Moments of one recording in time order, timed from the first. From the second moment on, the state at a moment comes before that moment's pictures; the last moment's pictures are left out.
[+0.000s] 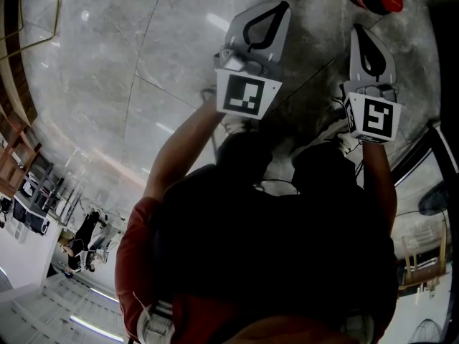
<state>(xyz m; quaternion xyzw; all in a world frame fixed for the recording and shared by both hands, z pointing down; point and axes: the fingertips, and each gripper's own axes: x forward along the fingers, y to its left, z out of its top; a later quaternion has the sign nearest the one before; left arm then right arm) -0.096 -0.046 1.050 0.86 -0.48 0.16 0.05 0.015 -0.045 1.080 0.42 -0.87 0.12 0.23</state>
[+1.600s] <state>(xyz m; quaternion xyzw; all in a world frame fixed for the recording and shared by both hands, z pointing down) -0.061 -0.045 0.669 0.86 -0.47 0.18 0.09 0.064 -0.026 0.711 0.49 -0.81 0.16 0.27</state>
